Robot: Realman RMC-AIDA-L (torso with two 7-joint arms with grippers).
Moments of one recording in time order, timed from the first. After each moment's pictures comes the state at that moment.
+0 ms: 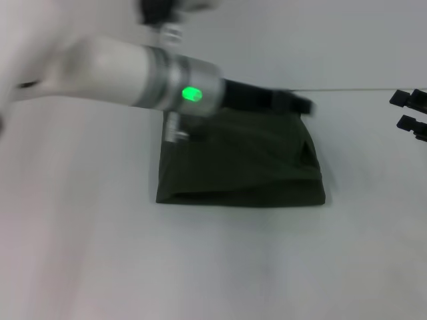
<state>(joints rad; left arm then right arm) -0.89 -2.16 1.14 0.86 2.07 1.07 -2.51 0.53 1.92 -0.59 -0.50 -1.78 -1.29 2.26</state>
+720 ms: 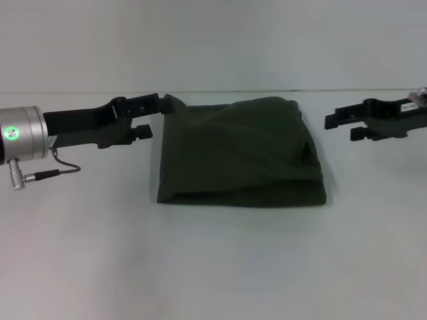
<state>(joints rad) -0.61 -2.05 0.71 0.77 1.97 1.38 -2.51 0.87 1.88 -0.74 -0.53 -2.34 -1.25 2.57</state>
